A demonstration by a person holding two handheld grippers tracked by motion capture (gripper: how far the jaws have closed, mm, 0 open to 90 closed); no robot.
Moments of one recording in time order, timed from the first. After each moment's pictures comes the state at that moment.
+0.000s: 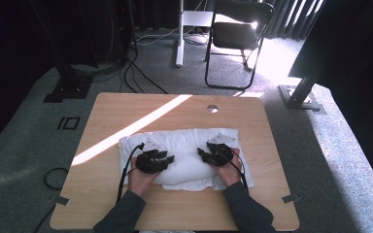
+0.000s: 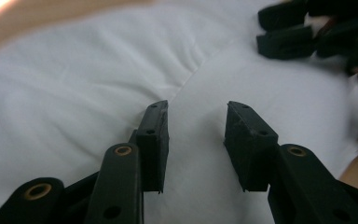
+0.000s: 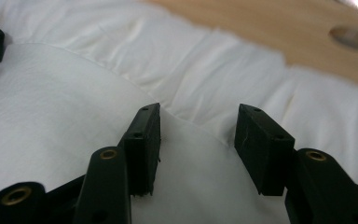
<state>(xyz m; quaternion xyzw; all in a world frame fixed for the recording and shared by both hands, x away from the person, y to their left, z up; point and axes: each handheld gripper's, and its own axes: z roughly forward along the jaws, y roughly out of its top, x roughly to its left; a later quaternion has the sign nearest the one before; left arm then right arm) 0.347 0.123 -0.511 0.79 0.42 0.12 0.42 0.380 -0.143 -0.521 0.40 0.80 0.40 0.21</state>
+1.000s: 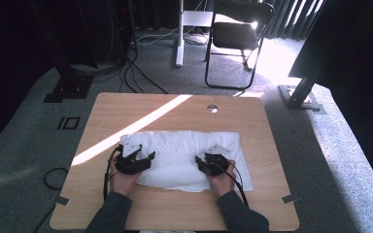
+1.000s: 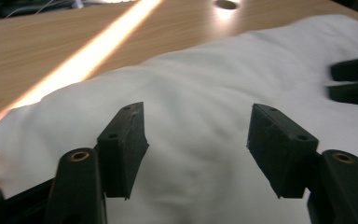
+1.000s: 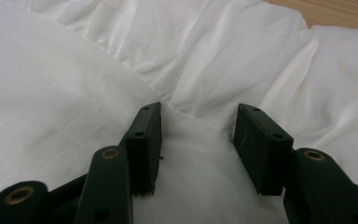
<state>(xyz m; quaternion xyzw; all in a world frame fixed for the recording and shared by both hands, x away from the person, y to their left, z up) 0.343 0.194 -0.504 0.74 0.48 0.24 0.42 0.363 -0.132 -0.552 0.44 0.78 0.40 0.22</state>
